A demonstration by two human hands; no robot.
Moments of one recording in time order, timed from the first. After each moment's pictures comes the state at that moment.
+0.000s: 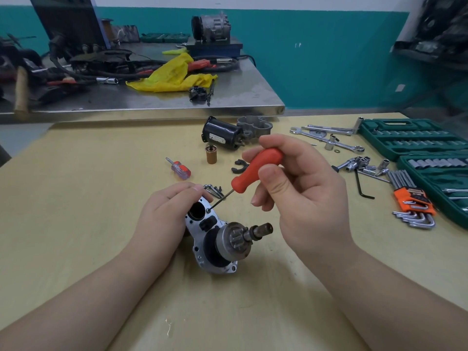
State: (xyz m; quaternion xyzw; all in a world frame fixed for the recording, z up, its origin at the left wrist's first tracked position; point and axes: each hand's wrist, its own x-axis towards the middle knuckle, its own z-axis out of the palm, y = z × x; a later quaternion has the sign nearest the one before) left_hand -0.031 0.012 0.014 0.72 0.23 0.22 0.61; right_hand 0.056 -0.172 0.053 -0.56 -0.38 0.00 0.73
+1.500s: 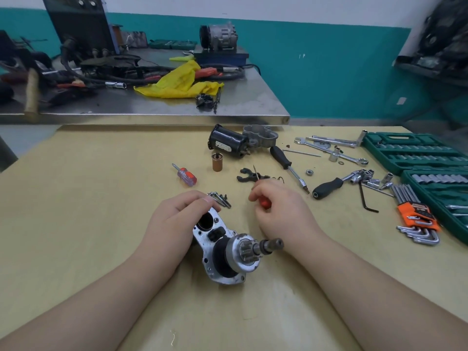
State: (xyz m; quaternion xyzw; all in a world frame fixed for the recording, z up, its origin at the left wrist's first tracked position) left_hand -0.033 0.012 0.012 0.72 0.21 0.22 0.63; right_hand 0.122 -0.145 -0.008 -0.86 -0.37 -0.02 0.34
